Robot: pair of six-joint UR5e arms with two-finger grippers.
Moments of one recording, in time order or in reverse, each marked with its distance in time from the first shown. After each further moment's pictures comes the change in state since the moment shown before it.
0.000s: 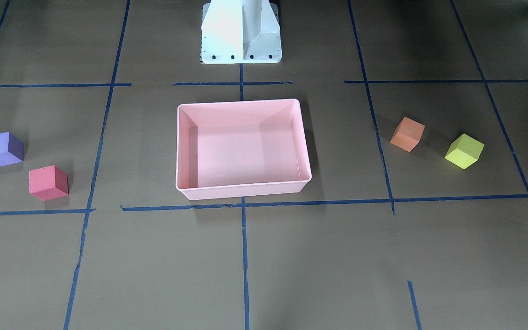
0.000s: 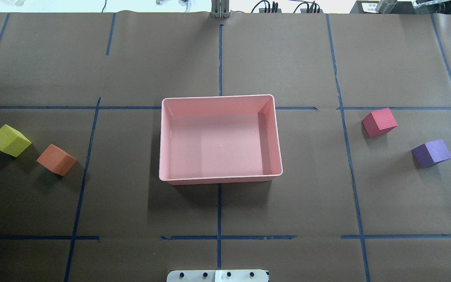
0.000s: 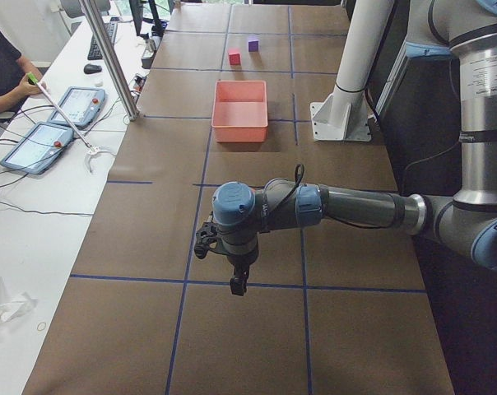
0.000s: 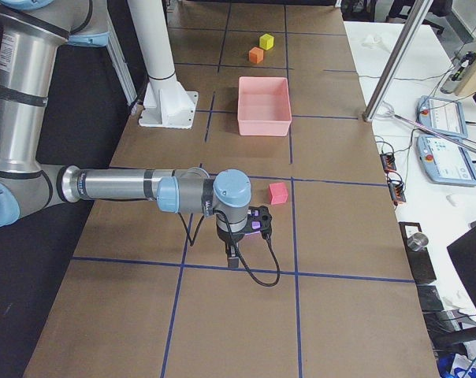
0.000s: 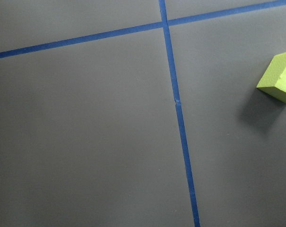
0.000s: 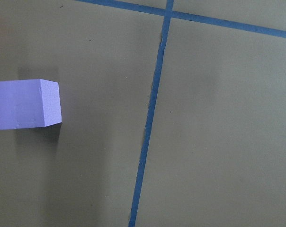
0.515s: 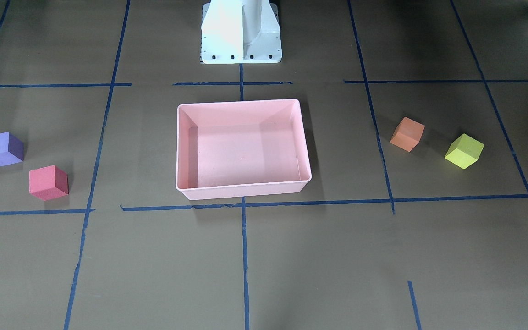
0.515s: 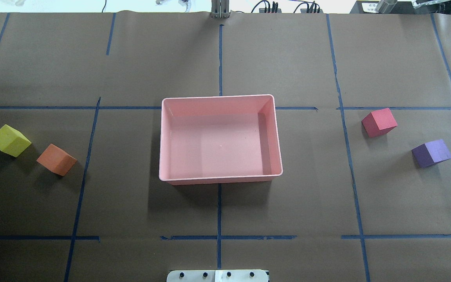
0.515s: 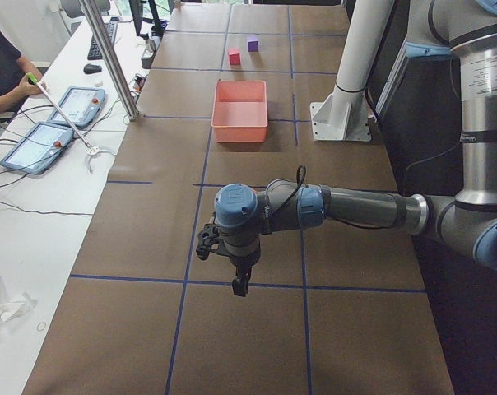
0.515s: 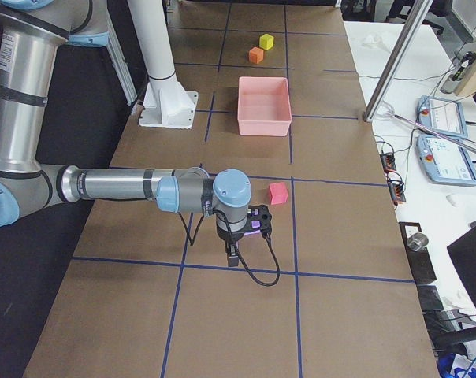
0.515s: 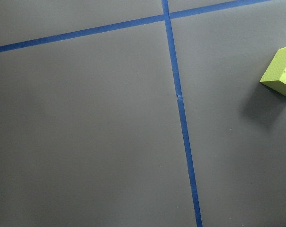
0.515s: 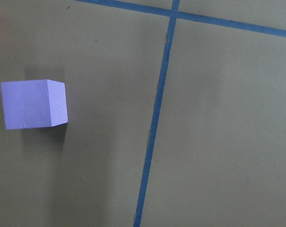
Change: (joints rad) left arm 0.000 0.015 -0.014 -0.007 -0.003 -0.004; right arm 0.000 -0.002 0.003 0.000 0.023 -0.004
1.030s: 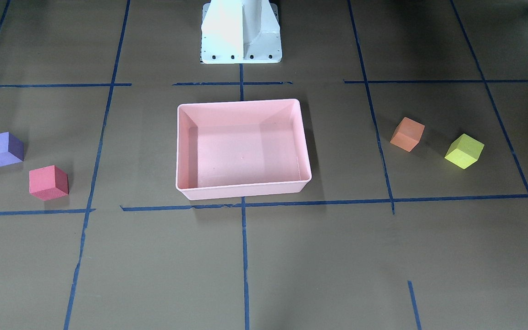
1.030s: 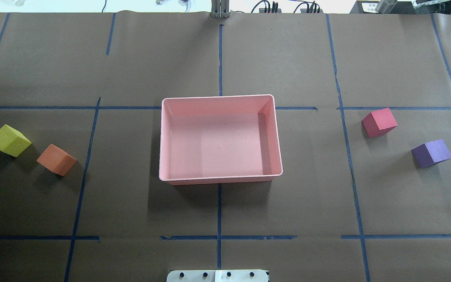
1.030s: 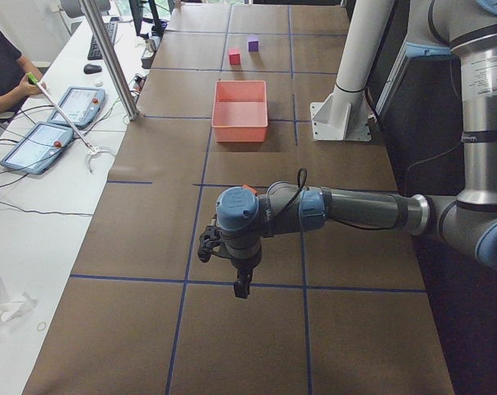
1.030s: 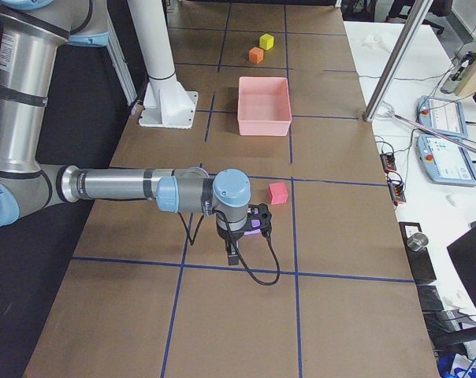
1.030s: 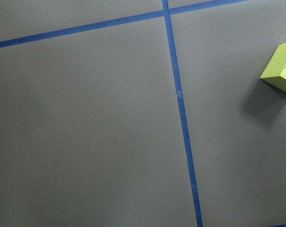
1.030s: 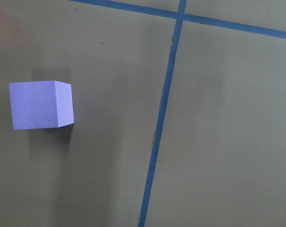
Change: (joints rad) left arm 0.000 0.004 0.009 -0.010 -0.006 0.004; right arm 0.000 -0.001 0.000 0.015 0.009 -0.004
